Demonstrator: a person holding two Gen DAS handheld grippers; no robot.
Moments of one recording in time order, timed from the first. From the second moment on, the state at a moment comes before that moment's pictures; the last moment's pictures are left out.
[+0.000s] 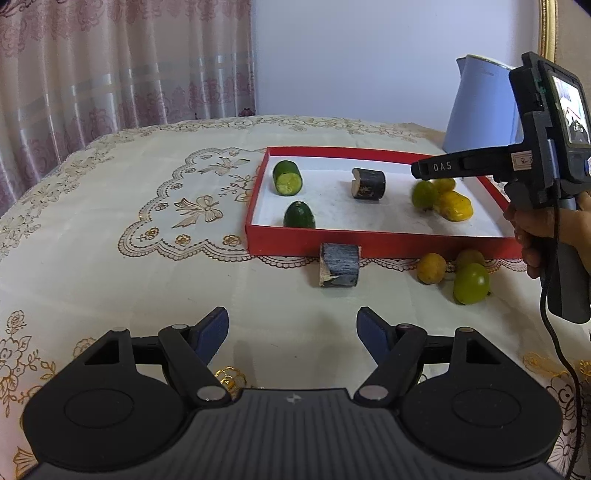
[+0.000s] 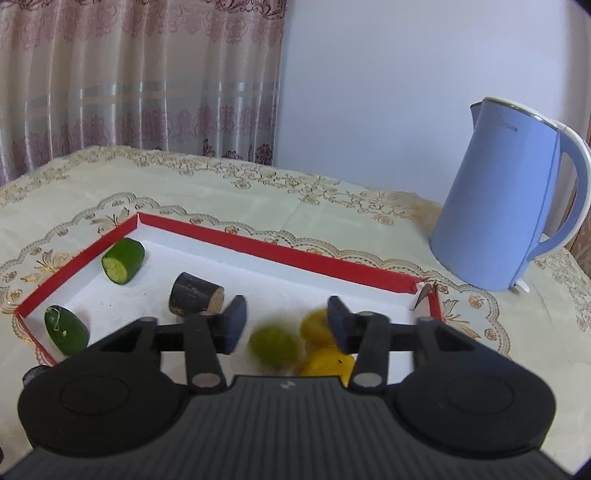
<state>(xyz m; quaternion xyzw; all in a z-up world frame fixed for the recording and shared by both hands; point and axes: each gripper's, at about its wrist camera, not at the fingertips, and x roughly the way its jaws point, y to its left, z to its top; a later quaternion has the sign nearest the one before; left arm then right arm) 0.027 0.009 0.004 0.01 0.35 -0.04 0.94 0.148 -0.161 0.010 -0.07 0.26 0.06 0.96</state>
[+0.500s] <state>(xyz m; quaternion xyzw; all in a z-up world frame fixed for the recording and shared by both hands) 0.027 0.004 0.006 0.01 0.32 -0.08 0.94 0.061 -0.209 0.021 0.08 0.26 -0.01 0.96</state>
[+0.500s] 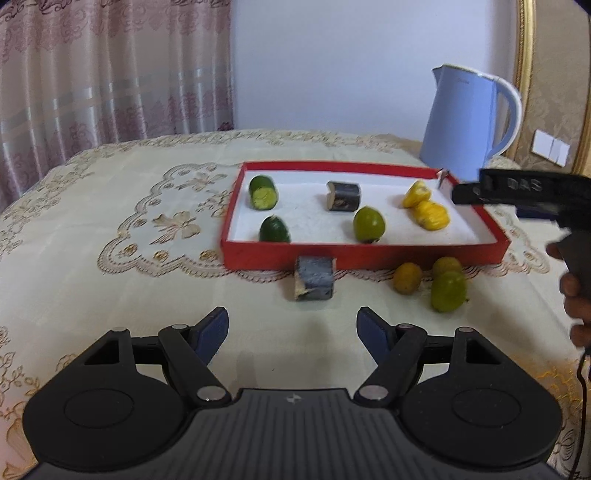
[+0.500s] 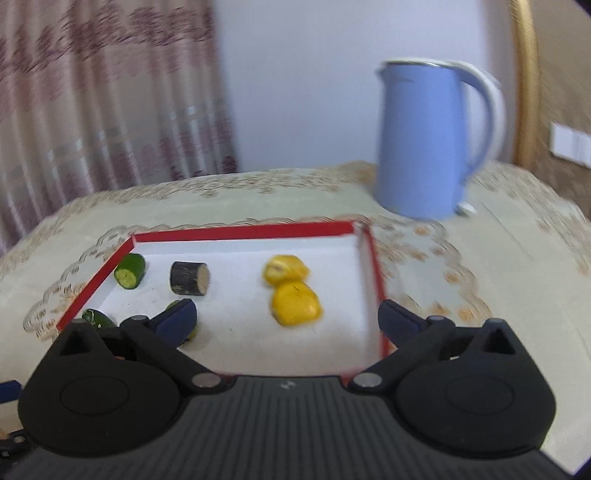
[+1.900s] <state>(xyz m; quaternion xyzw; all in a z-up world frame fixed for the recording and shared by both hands) 0.094 -0.015 -0.017 0.03 0.34 -0.05 0.94 -0.022 -0.169 -0.005 -0.04 0.19 0.03 0.98</state>
